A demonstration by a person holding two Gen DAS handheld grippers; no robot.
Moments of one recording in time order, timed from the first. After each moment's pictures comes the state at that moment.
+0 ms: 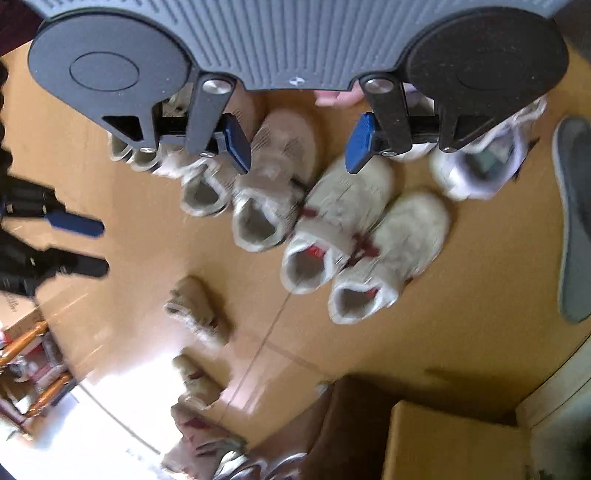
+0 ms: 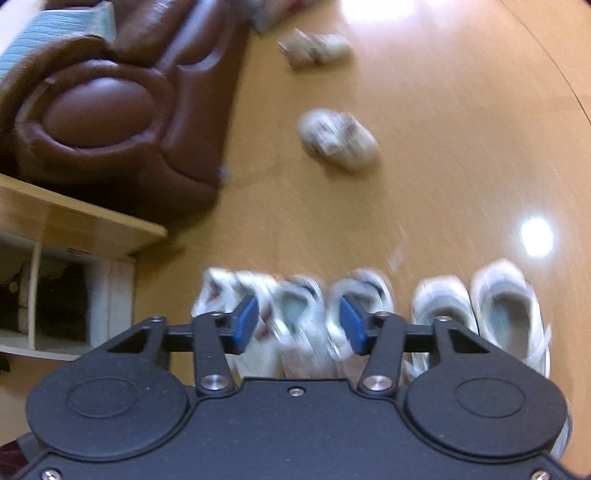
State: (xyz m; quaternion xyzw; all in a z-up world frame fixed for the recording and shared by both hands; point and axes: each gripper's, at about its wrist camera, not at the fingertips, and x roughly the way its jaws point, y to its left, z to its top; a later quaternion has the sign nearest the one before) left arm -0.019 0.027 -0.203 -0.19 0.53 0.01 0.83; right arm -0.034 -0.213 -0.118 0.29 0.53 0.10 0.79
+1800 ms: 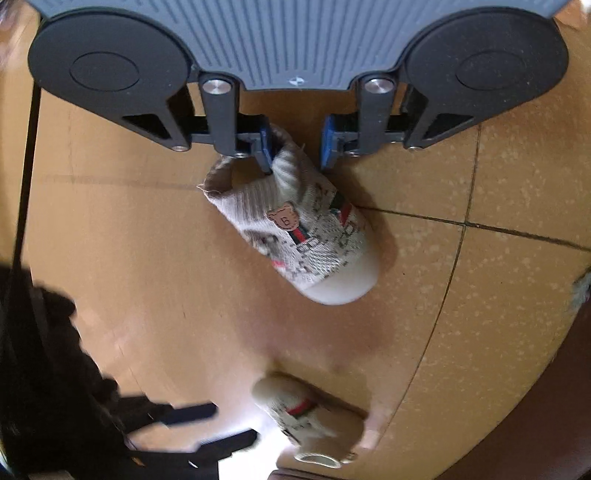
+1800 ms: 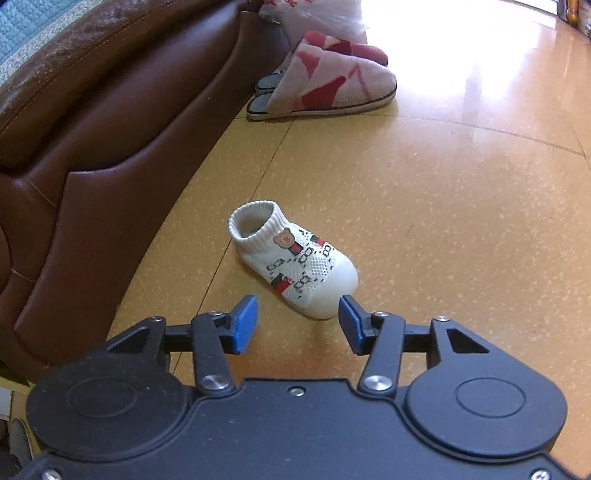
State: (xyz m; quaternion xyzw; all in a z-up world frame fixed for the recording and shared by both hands) left arm 0.279 -0.085 -0.335 -0.08 0.57 -0.16 0.80; right arm 0.312 -0.270 -0.195 0.10 0.50 0.13 0.85
